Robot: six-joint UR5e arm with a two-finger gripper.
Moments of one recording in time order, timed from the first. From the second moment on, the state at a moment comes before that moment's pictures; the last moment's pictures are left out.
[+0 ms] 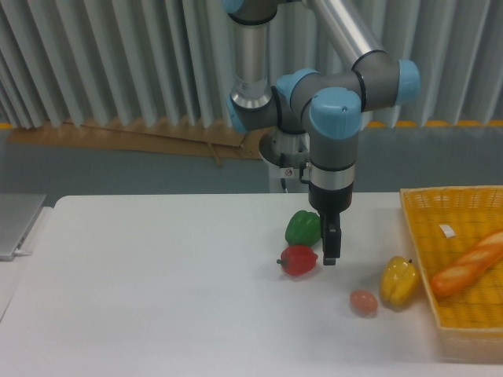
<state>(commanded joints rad) 2.43 -1.81 -1.50 -1.33 1.54 1.84</state>
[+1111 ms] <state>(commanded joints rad) 2.41 -1.79 -1.55 -1.33 1.57 1.79</state>
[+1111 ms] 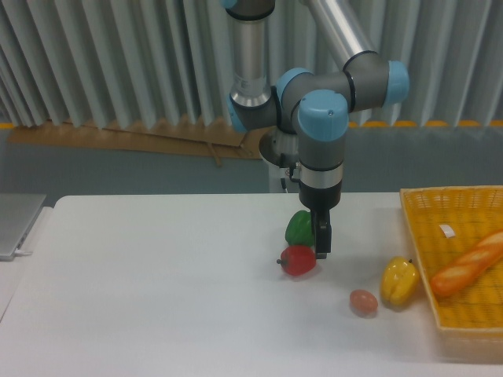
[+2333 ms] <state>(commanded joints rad) 2.35 -1.79 -1.63 -1.32 1.61 1.60</state>
